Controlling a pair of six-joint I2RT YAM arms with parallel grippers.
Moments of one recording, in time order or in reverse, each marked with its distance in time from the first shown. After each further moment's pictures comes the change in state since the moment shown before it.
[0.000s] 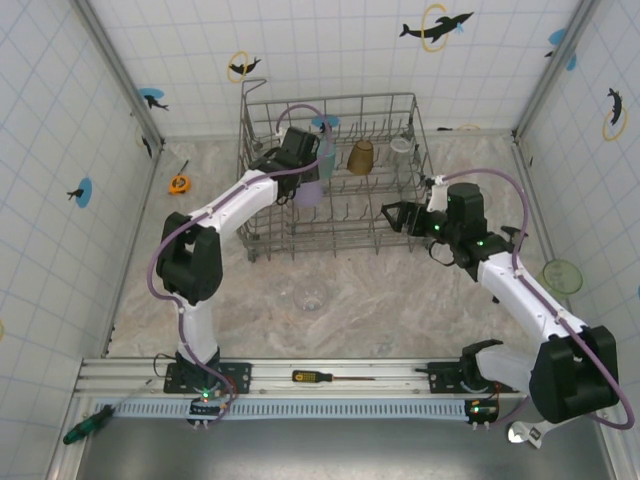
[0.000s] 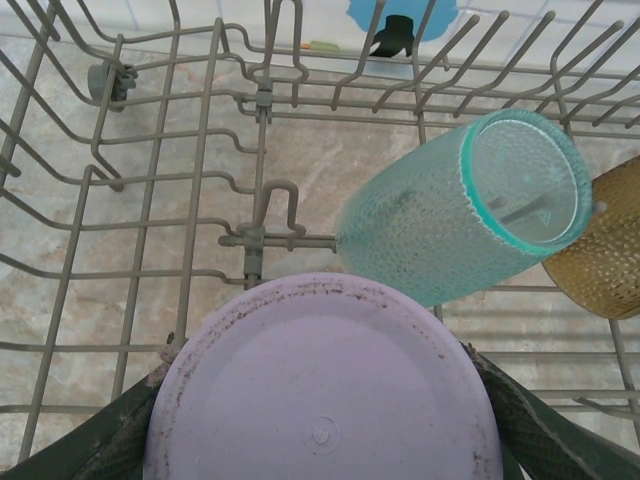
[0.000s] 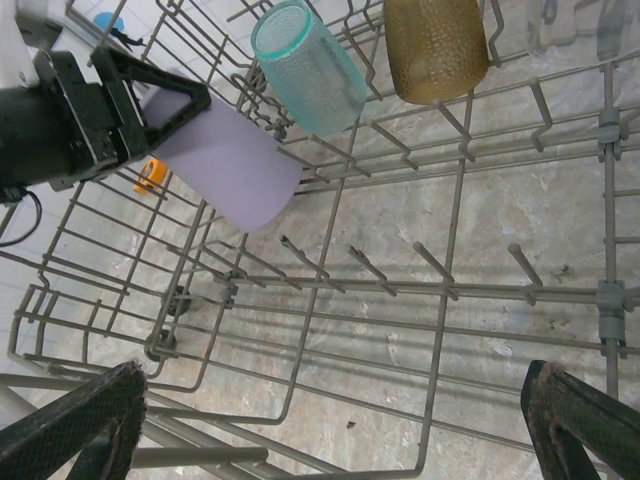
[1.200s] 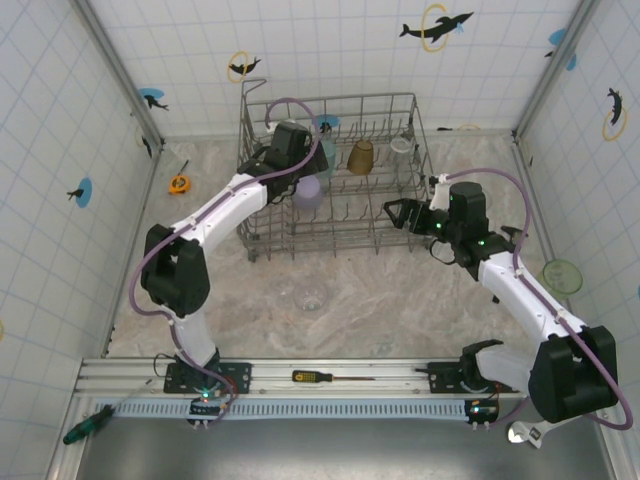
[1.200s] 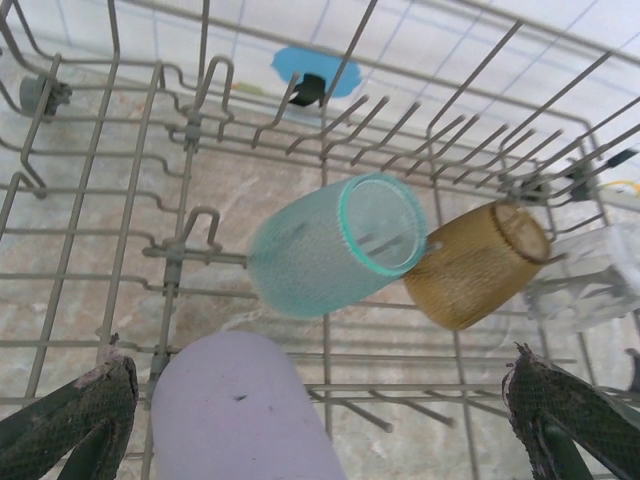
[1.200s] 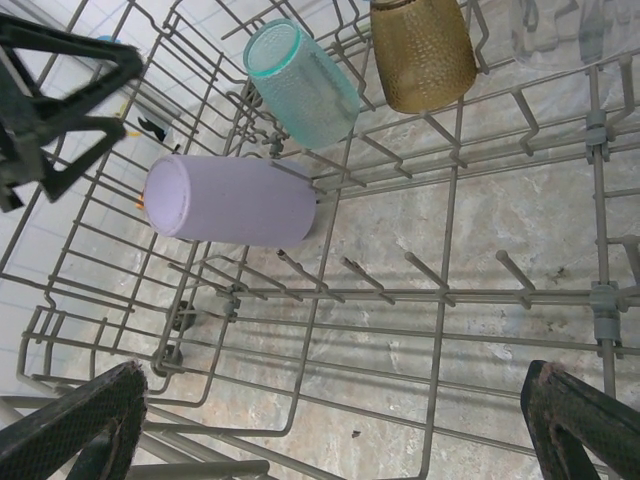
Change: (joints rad) left arm -0.003 -0.132 -0.059 0.082 0.117 -0.118; right arm -0.014 -0.002 0.000 0.004 0.007 0.040
